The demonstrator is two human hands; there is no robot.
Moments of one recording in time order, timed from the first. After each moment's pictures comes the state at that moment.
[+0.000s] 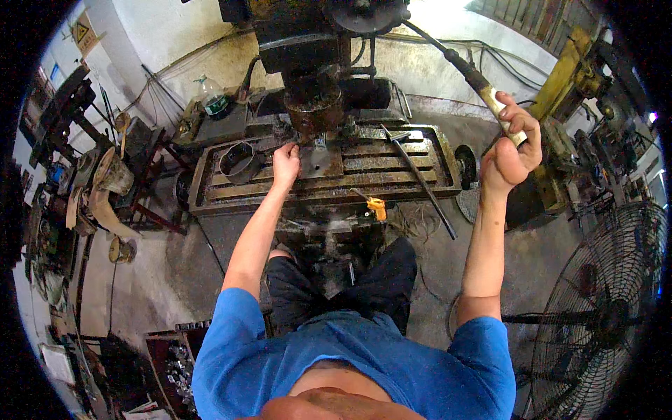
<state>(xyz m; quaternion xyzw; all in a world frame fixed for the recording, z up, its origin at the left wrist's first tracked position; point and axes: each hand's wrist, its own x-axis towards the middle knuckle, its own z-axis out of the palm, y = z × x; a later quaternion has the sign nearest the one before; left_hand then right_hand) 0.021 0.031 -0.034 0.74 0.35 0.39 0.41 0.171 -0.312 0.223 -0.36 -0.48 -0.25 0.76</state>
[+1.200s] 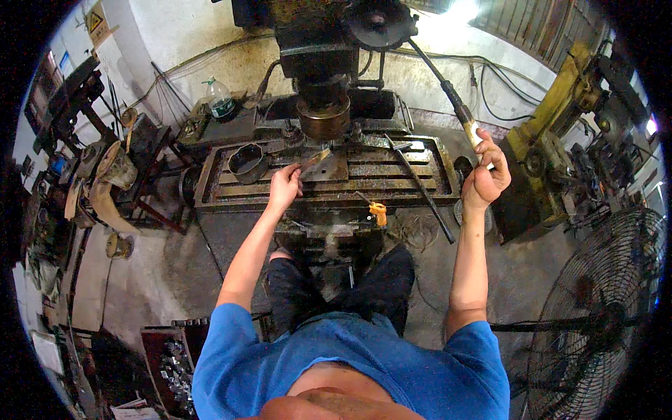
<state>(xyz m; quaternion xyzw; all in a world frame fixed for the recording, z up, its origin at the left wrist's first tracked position) -0.048 -0.022 0.012 0.77 0.28 0.31 0.47 0.179 -0.317 0.164 -0.37 -0.47 -0.20 0.78</state>
